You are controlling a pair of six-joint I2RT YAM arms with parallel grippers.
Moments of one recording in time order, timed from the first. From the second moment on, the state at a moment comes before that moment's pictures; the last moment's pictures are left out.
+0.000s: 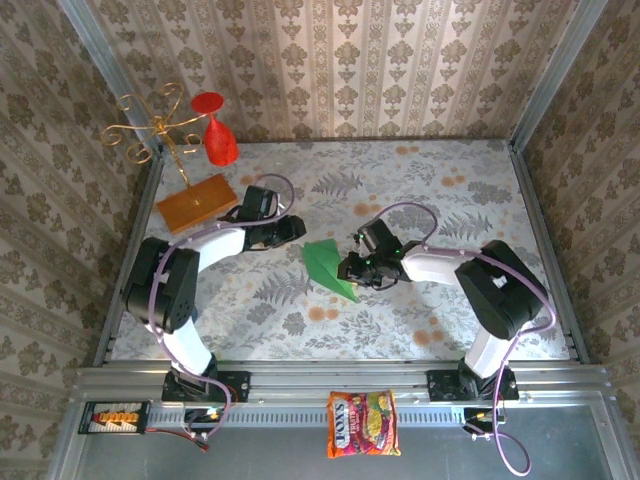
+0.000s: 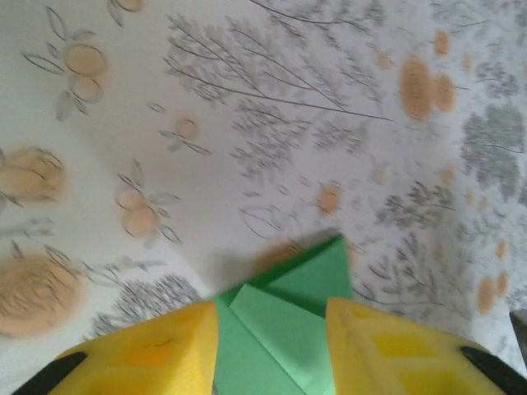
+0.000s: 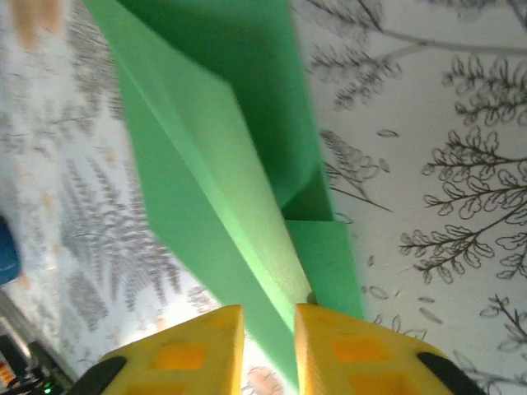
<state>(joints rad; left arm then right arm) -0.44 1.70 0.98 -0.14 0.37 -0.65 0.58 1.69 0.84 -0.10 -0.38 0.82</state>
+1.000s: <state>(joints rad) -0.52 1.52 0.75 -0.02 0.40 -0.71 0.49 1.83 0.98 -0.06 -0.55 0.57</state>
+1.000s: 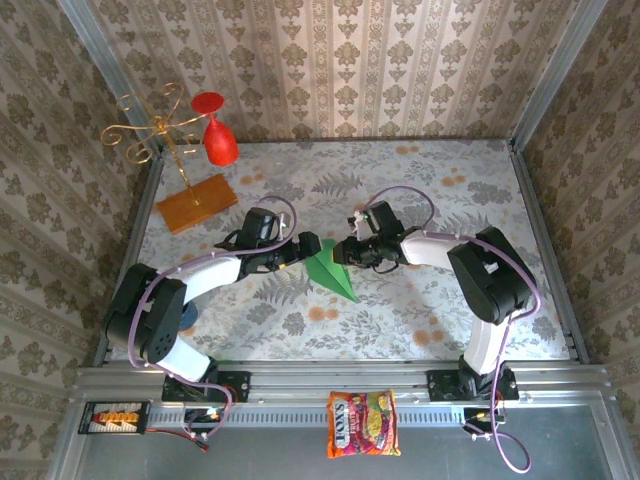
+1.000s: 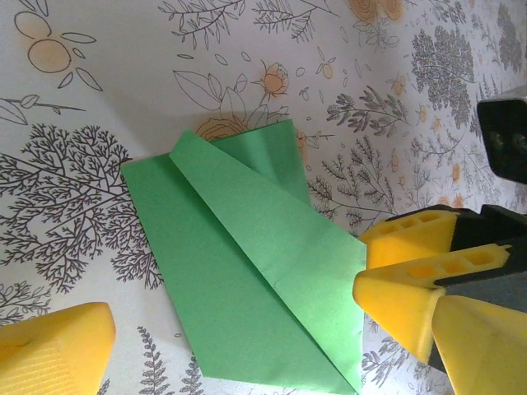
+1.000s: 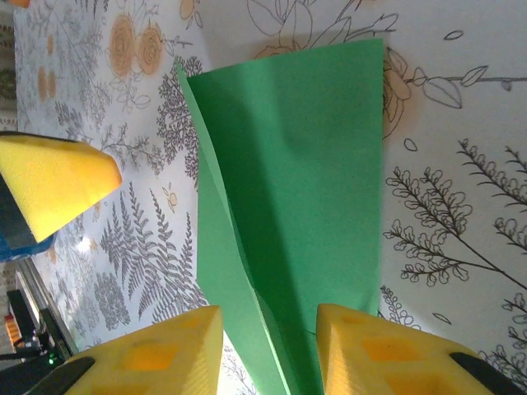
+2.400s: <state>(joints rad) -0.52 1.44 0.79 0.20 0.63 -0.88 0.42 1.62 0.88 0.46 -0.62 0.96</state>
